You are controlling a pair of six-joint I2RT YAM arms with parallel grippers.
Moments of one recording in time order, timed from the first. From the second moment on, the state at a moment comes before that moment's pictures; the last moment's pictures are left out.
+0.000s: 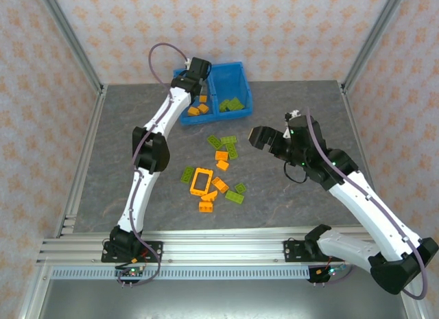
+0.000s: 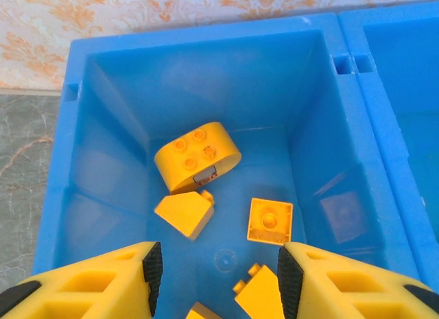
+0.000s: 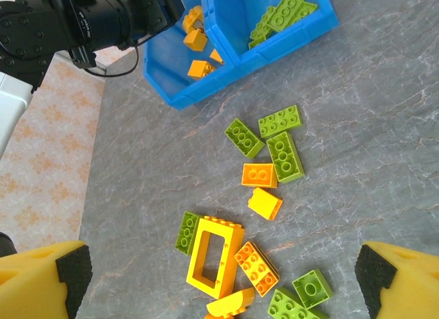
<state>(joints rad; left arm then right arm) -0.30 2.56 2.57 -0.81 -0.37 -0.33 0.57 1.01 1.13 -0.72 -0.03 0.78</state>
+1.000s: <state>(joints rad) -0.33 0.95 1.12 -0.83 0.16 -0.01 0.64 2.05 1.73 -0.77 -0.06 0.22</state>
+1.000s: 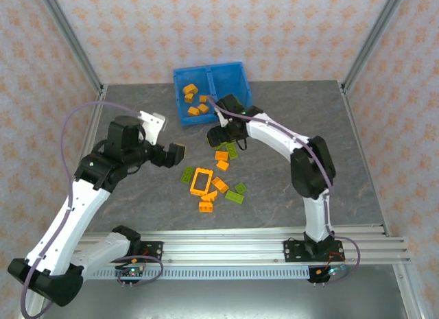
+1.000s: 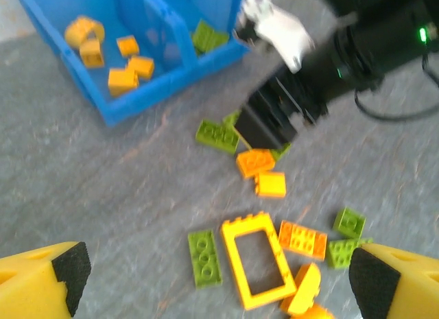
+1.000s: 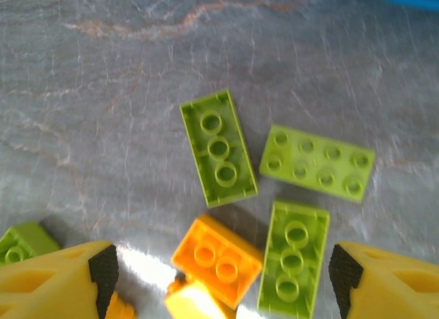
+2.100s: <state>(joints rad) -0.32 0.97 1.03 -0.84 0.12 0.06 0.69 2.38 2.05 -0.89 0.04 0.20</state>
